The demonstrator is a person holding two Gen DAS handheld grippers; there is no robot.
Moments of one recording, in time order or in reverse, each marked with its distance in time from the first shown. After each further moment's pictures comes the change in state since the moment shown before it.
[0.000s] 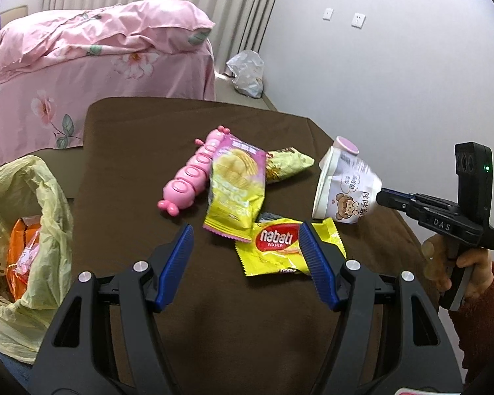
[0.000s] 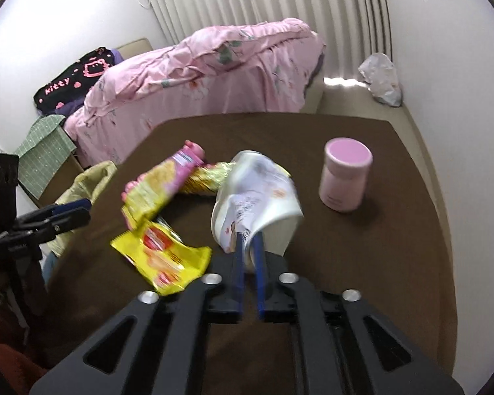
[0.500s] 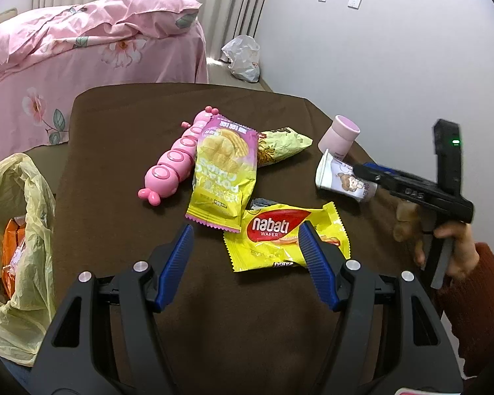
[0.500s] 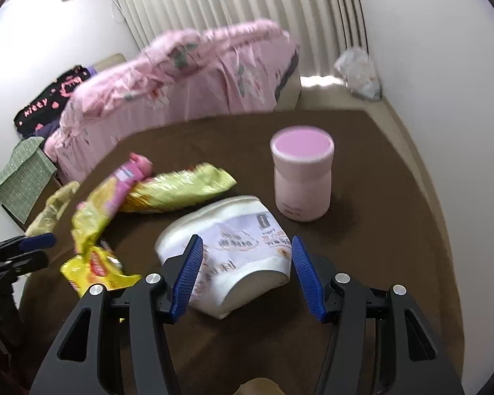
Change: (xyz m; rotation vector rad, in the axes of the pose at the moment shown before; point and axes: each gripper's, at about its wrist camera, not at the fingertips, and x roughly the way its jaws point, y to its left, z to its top) left arm 0.021 -0.012 -0.003 0.029 0.062 0.009; right arm 0.057 -0.049 0.007 0.115 0.023 -0.022
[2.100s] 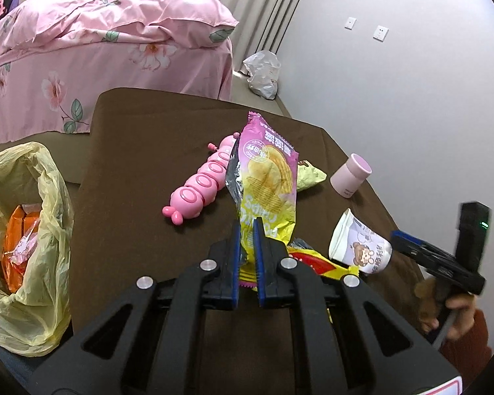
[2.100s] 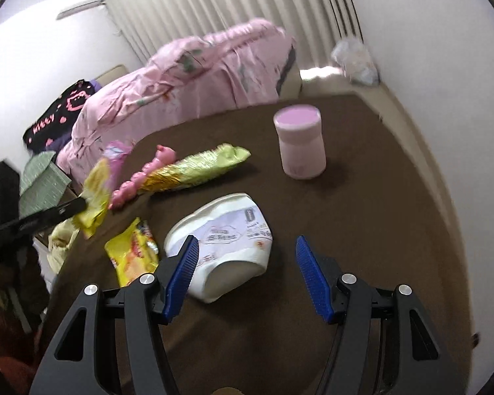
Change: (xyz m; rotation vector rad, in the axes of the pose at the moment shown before) left arm -0.017 0.021 0.016 -0.136 -0.060 0.009; right arm -0.046 0.002 -0.038 0.084 0.011 0.067
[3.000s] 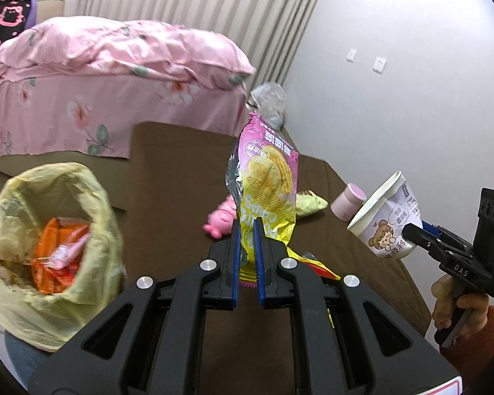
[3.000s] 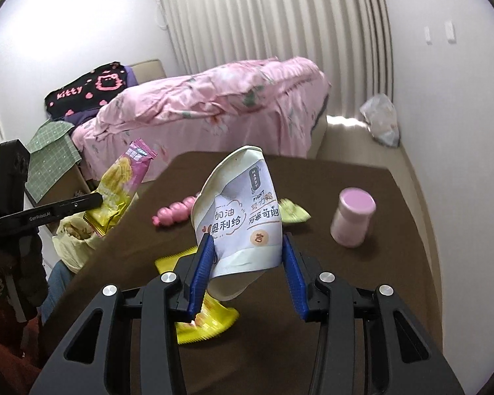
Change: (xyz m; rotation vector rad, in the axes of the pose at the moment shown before) left arm -0.076 0.028 -0.005 -0.024 -0.161 0.029; right arm -0.056 0.123 0.024 -0.323 -0.179 -0.048
